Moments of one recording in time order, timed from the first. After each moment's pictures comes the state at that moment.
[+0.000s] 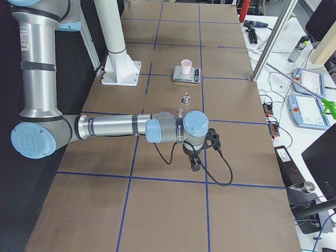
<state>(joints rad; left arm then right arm) -1.54 -1.72 -1.44 -1.72 -2.42 0.13 1.52 -1.59 1.72 -1.61 2.38 -0.21</state>
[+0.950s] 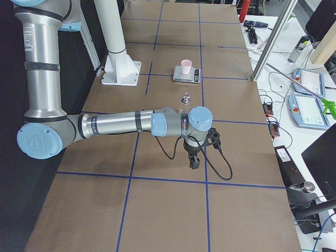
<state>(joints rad) -1.53 -1.62 -1.54 -1.72 -2.27 0.07 1.50 -1.58 1.72 -1.66 2.37 -0.08</state>
